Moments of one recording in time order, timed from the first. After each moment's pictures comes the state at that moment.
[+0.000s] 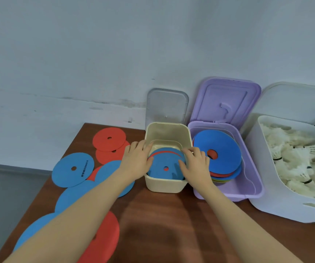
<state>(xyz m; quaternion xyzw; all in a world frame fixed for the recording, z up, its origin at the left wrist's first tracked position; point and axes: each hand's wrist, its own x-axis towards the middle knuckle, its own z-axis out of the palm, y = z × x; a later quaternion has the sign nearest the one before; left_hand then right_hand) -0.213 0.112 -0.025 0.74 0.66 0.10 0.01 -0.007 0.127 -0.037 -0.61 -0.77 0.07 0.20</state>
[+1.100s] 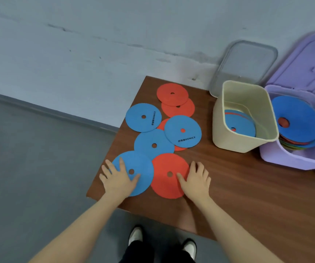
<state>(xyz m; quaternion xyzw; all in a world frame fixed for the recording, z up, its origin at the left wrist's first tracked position) -0.412 -0.144 -0.139 0.43 0.88 -0.06 0.20 -0.197 -0.072 -0.143 -0.68 -0.71 0.19 -0.01</state>
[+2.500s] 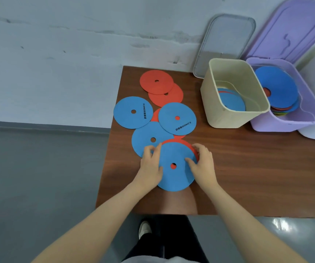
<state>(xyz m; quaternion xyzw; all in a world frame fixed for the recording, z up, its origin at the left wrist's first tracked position) -0.403 -0.108 -0.142 0.69 0.61 0.23 0.31 -0.218 -0.085 -0.134 -0.68 -0.63 0.27 0.26</state>
